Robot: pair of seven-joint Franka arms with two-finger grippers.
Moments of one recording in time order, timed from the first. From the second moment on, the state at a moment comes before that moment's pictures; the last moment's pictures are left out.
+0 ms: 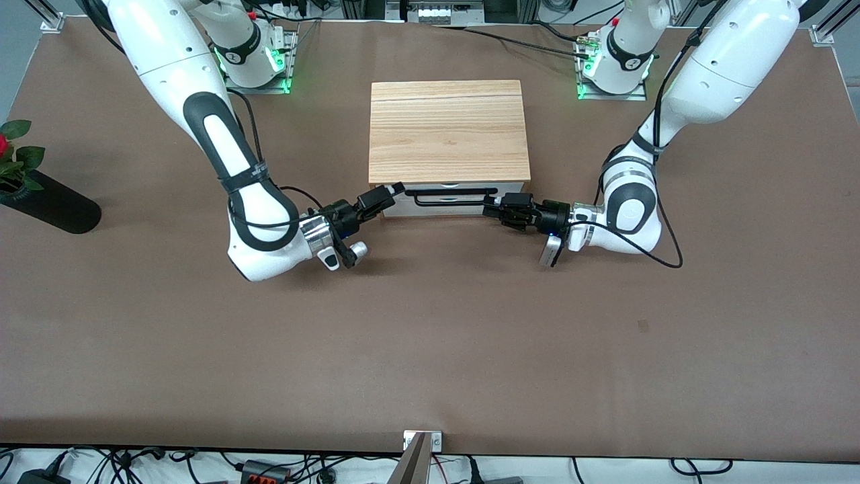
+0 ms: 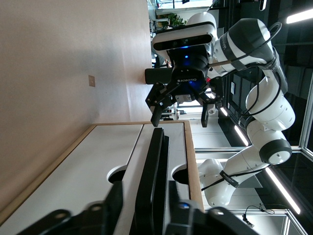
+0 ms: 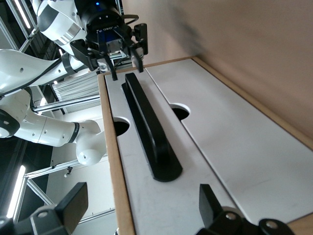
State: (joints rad) left arm 0.09 0.67 -0.35 -1.97 -1.40 1.82 1.06; right arm 0.26 0.75 0.12 -1.60 1.17 1.62 -0.57
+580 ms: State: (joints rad) left arm 0.08 0.69 -0.36 -1.97 -1.40 1.81 1.06; right arm 0.28 0.81 0.12 -1.57 1.33 1.75 -0.68
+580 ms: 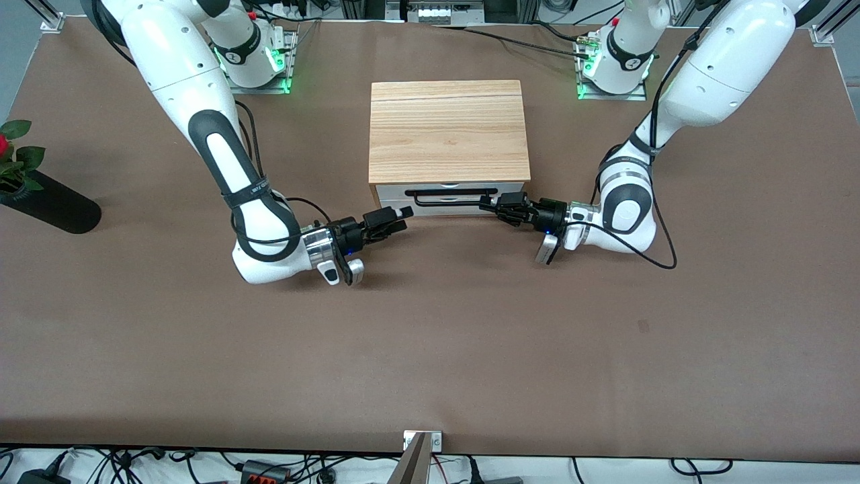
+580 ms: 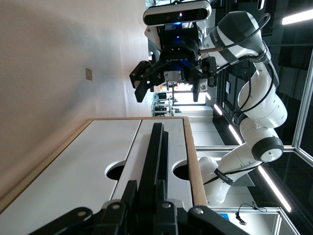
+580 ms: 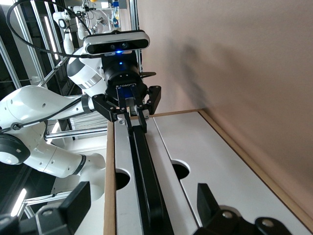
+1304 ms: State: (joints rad) left arm 0.09 0.69 -0.36 -1.97 -1.41 1.79 1.06; right arm 0.31 0.83 0.13 -1.56 1.37 1.75 -0.73
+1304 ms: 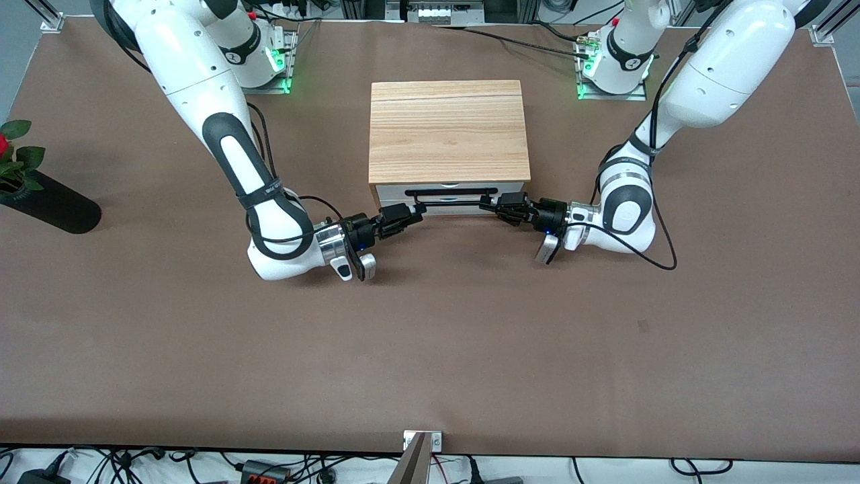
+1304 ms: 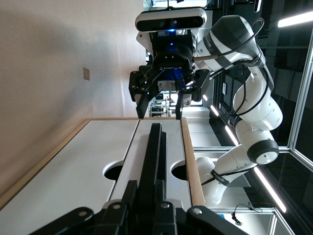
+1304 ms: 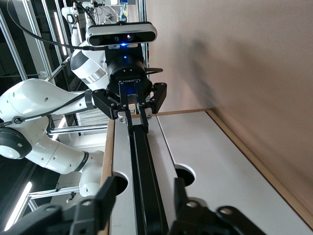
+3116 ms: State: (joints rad) left arm 0.09 0.70 -0.36 -1.97 -1.41 1.79 1.04; right arm 0.32 0.86 0.11 -1.56 1.34 1.66 -0.83
